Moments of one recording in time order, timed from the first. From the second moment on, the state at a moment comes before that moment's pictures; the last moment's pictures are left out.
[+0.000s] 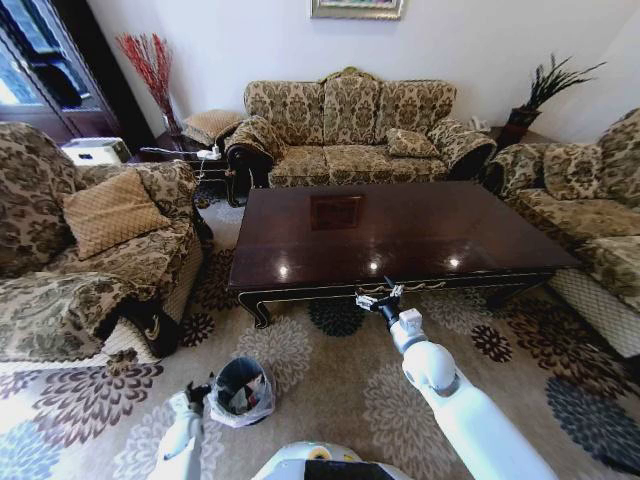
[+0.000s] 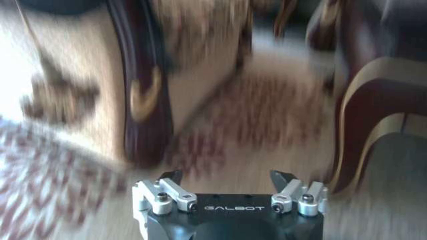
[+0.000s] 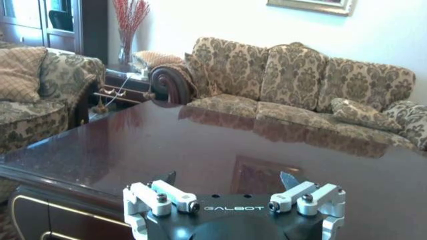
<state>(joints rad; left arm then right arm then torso) 1.33 -1.45 -0.93 -1.31 -0.32 -0.02 -0.01 -1.16 1.06 0.19 1.98 0.29 -0.26 0.18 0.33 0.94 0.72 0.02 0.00</state>
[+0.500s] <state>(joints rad) 1.47 -1.61 -0.92 -1.95 -0.18 -0.02 -0.07 -1.23 1.09 0.22 2.02 0.24 -0.31 0.20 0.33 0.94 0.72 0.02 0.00</state>
